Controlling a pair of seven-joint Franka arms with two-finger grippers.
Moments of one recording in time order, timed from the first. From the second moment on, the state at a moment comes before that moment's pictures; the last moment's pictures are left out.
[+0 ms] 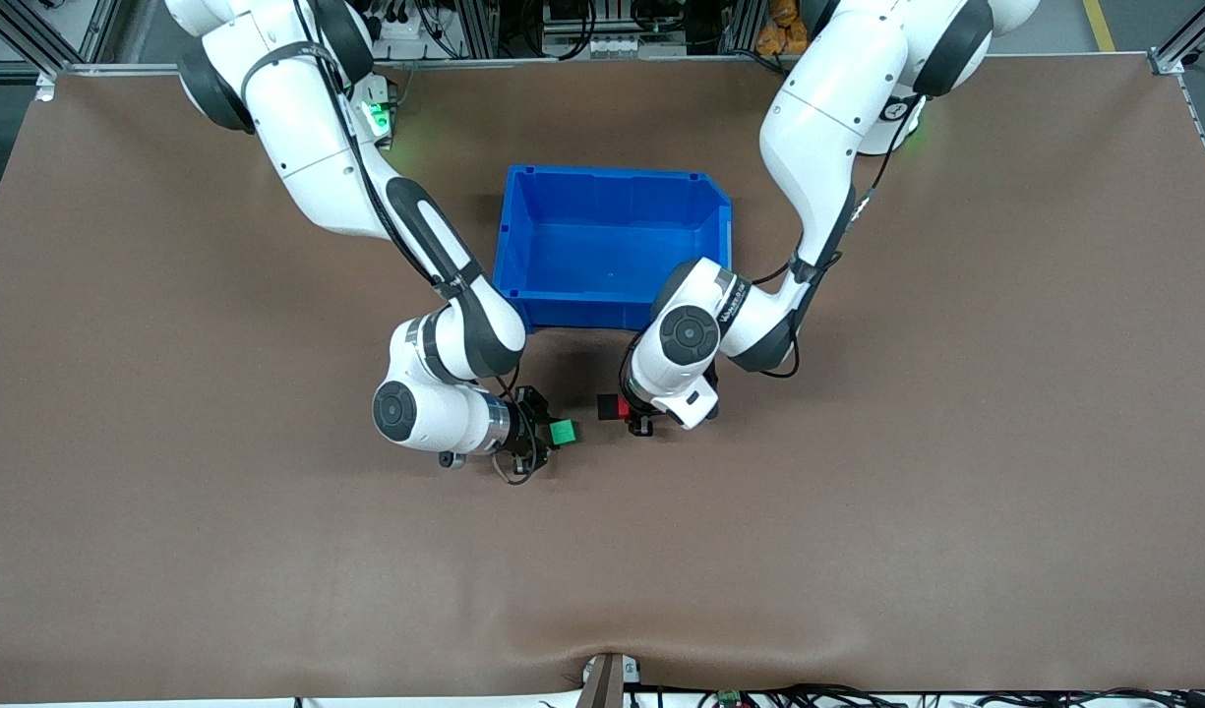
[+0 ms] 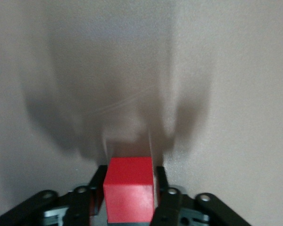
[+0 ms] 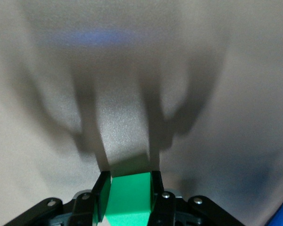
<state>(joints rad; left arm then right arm) -0.65 0.89 -0.02 -1.40 -0.20 2.36 -2.12 0.49 0.94 0.00 -1.34 0.63 2.28 1.69</state>
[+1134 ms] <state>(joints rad) -0.64 0.78 0.00 -1.33 -0.16 2.24 -1.88 0.59 0.92 -0.02 -1.36 0.57 2.26 1.84</state>
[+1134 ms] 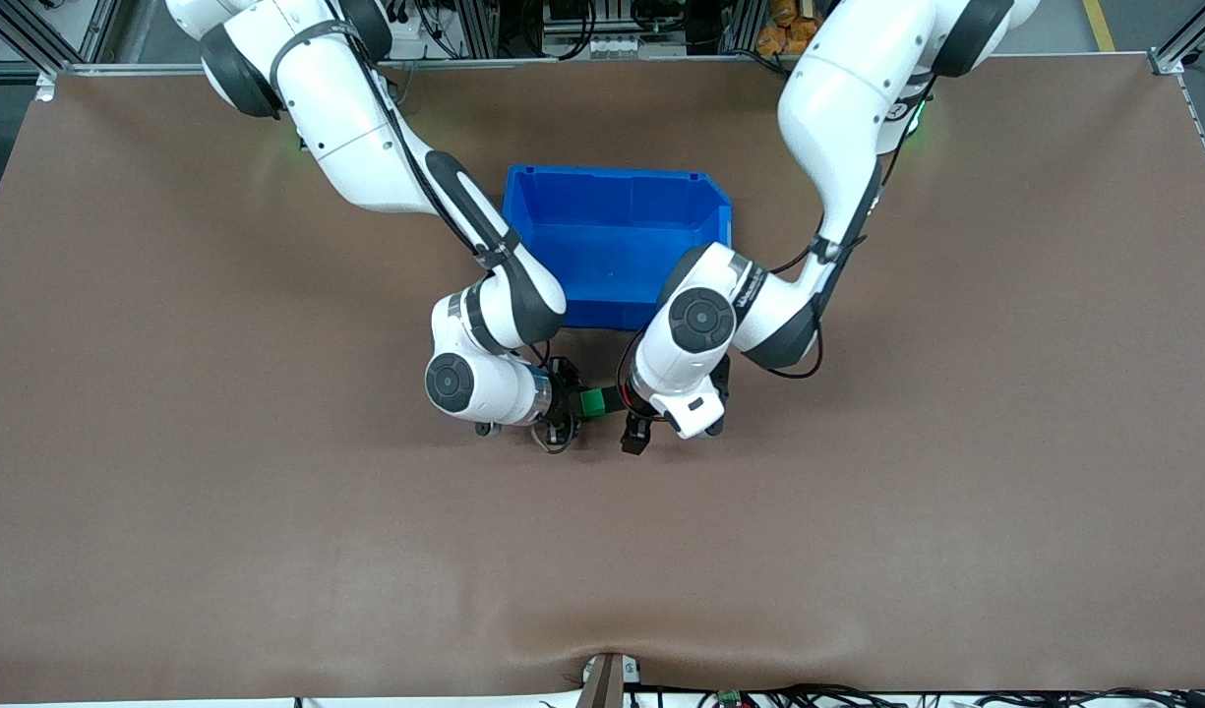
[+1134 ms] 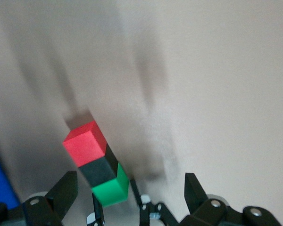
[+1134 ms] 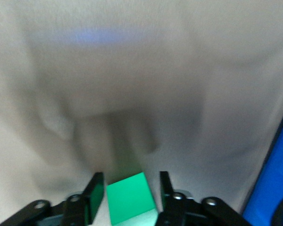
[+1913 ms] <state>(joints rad) -0.55 0.63 0.00 -1.33 -0.15 2.04 -1.47 0.29 0.89 -0.08 -1.13 0.41 1.82 1.35</state>
